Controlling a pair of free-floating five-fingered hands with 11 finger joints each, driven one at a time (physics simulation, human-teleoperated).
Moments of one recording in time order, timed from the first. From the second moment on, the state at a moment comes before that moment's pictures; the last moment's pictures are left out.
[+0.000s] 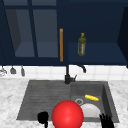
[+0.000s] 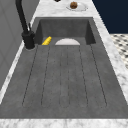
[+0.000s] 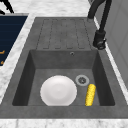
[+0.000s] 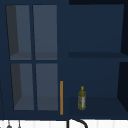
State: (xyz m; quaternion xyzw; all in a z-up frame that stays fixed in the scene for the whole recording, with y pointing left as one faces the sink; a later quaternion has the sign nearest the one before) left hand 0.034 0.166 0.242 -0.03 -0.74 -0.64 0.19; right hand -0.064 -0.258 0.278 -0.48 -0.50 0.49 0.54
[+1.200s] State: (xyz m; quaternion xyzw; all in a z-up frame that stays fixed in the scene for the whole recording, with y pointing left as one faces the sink) left hand 0.036 0.170 0.292 -0.05 -0.74 -0.64 0.20; right hand -0.064 -0.258 0.279 -0.48 -0.50 0.48 0.53
